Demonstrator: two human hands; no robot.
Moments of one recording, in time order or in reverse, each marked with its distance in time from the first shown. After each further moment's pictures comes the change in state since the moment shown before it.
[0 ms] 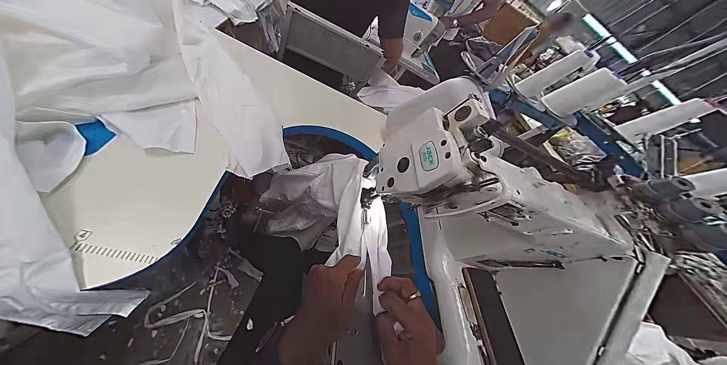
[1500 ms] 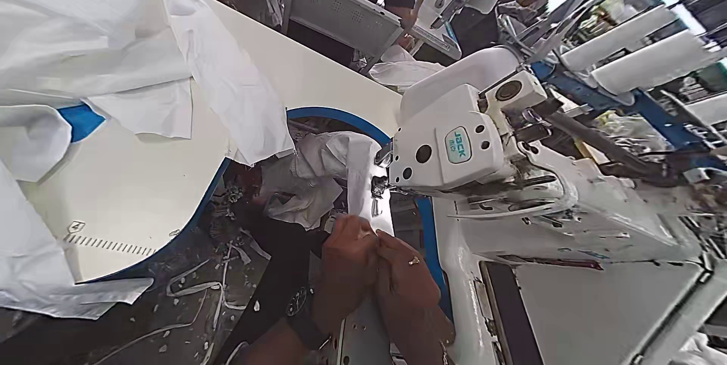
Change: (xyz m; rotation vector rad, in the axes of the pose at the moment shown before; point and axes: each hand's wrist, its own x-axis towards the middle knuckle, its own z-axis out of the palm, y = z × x) left_hand 0.030 -0.012 0.029 0.213 0.269 0.206; right_hand 0.043 0.007 0.032 -0.299 0.222 -0.271
